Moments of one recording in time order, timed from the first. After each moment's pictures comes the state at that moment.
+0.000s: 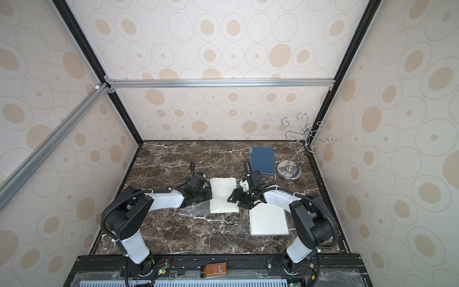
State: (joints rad) left arm -0.62 1.78 0.83 0.05 0.04 -0.73; right arm 0.47 1.60 0.84 -0.31 -0.57 0.74
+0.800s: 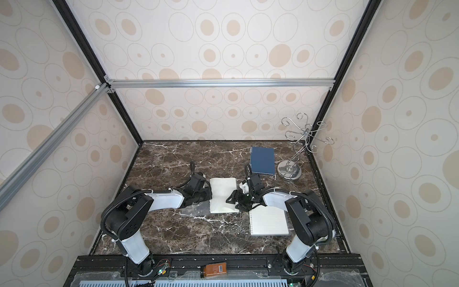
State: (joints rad) left arm -0.62 1.78 0.82 0.06 0.04 -0.73; right arm 0.47 1.65 0.77 -0.13 -0.63 0.86
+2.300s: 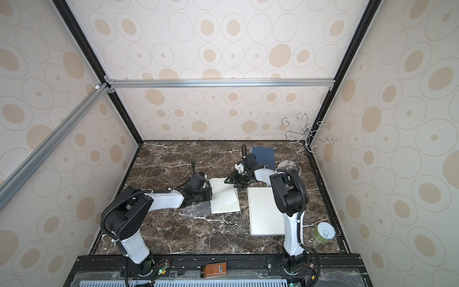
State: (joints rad) left arm -0.62 1.77 0.82 0.05 0.06 -0.64; right arm 0.36 2.07 1.32 -0.33 -0.67 0.59
